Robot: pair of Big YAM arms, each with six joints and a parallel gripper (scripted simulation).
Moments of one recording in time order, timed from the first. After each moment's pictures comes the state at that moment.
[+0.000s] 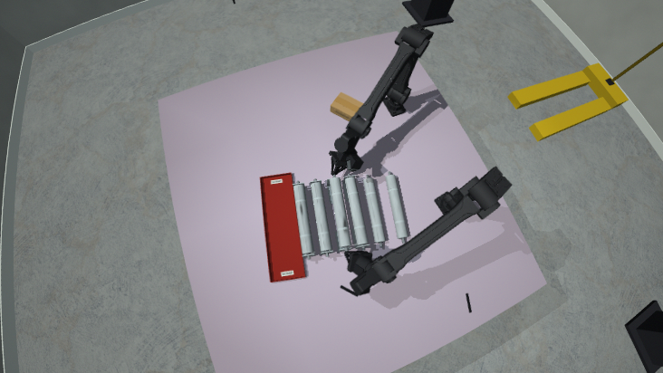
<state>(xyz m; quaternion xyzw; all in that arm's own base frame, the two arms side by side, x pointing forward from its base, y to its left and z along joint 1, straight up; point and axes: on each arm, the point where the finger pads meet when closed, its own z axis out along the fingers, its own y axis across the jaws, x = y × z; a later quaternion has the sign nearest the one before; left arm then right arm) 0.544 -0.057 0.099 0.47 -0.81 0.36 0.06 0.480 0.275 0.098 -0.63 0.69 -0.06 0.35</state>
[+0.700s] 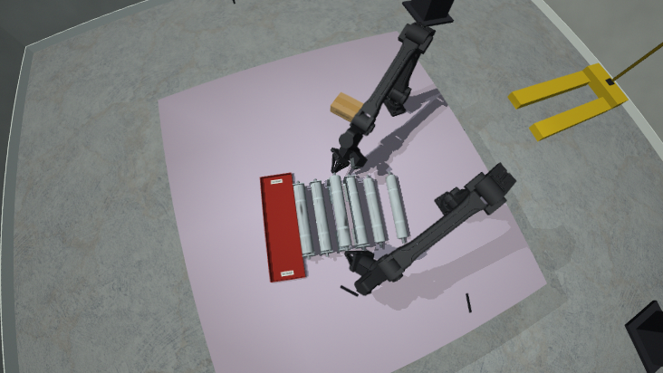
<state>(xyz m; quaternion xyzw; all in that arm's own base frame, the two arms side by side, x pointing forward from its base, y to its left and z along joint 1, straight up) 0.546 -0.056 0.126 0.45 -0.80 0.40 0.03 0.481 0.276 0.127 -0.63 0.67 -0.10 0.38</state>
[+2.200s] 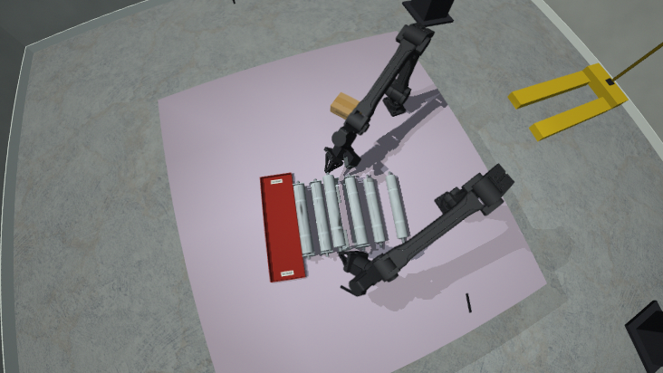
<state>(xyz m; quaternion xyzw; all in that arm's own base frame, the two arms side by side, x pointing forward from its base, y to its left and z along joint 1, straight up) 0.568 -0.066 0.137 0.44 -0.80 0.41 0.02 0.508 0.268 0.138 -0.63 0.66 -0.11 0.39</state>
